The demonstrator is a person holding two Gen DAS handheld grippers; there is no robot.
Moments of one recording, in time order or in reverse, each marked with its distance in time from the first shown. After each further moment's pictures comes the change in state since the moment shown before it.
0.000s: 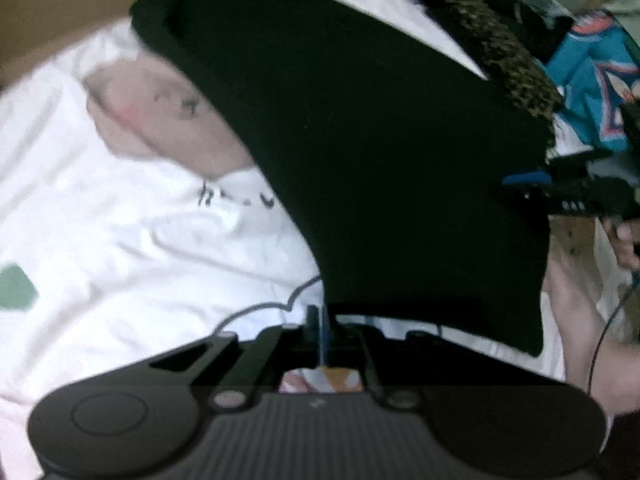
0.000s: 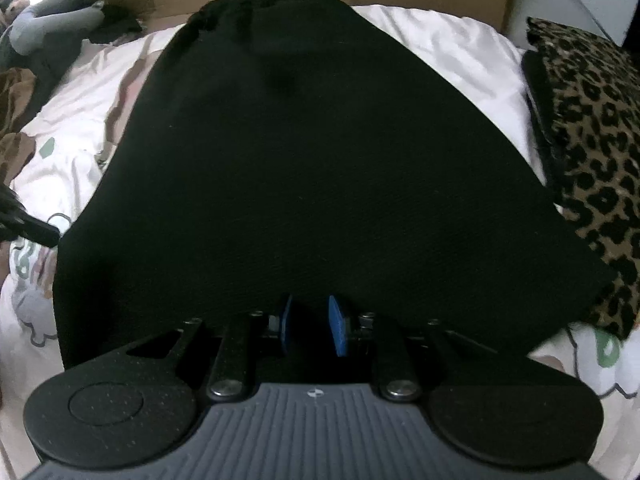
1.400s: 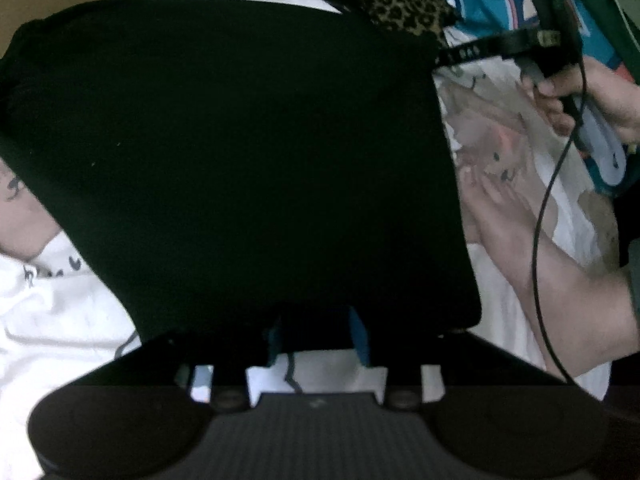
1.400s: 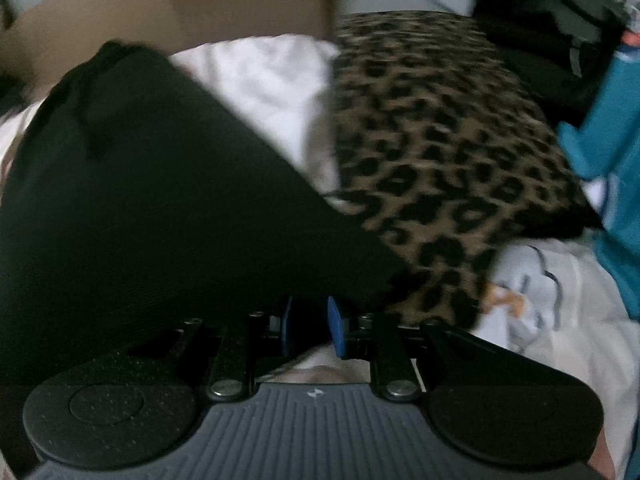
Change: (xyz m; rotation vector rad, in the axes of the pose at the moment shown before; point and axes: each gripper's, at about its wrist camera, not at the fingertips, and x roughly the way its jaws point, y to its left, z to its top) left arm 0.053 -0.109 0.021 0.308 0.085 -0.107; right arm -0.027 -0.110 -0.012 0.224 -0.126 -0.255
